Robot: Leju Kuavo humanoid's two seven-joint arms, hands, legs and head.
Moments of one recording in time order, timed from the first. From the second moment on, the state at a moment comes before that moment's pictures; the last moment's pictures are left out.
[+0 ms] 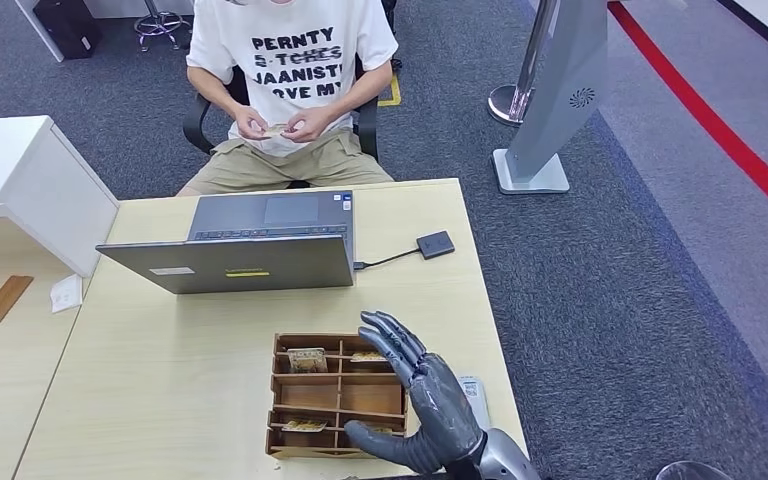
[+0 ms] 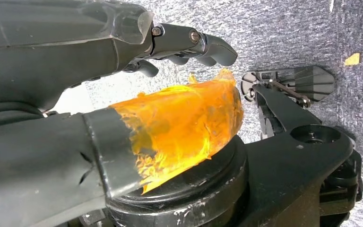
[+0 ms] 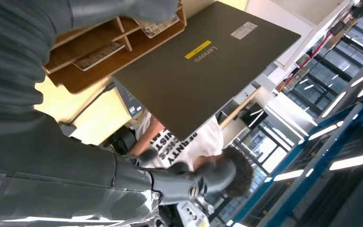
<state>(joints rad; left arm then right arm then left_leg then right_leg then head) -0.09 -0.15 1.15 -0.21 -1.14 -0.28 0.11 0.02 -0.09 0.75 -1.76 0.58 -0.30 -0.35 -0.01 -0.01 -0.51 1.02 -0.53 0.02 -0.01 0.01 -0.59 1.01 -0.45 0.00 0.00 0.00</state>
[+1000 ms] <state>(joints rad) -0.09 -0.14 1.15 -0.21 -1.17 -0.29 0.11 -0.11 -0.11 0.87 -1.59 0.91 -0.48 -0.18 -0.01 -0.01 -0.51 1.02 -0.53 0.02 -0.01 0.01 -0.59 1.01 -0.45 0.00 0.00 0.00</state>
